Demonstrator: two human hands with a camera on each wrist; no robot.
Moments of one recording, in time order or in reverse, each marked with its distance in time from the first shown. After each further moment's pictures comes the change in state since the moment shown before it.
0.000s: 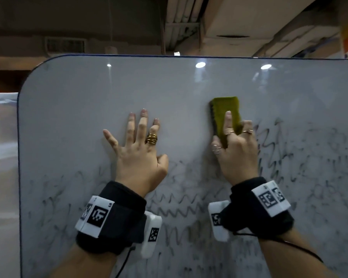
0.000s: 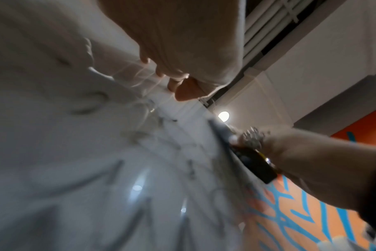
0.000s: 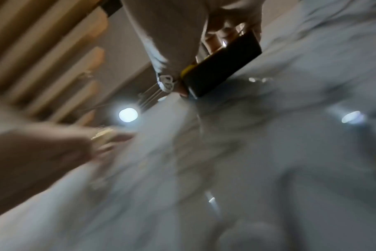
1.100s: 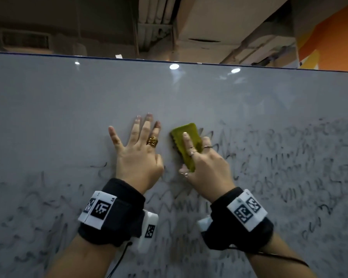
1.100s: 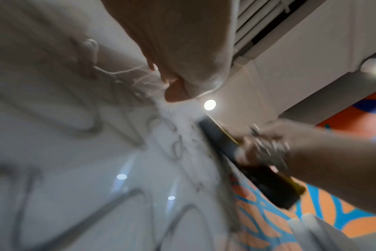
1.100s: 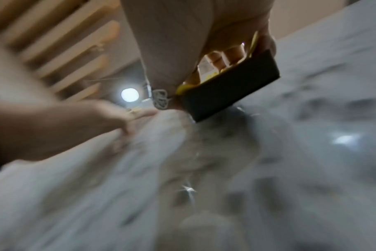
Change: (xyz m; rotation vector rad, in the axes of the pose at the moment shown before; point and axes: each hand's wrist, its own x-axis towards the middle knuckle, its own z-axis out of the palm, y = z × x) left_hand 0.018 0.107 0.016 0.027 -0.037 0.122; right_hand -0.015 0.060 -0.051 -0.237 -0.485 -0.056
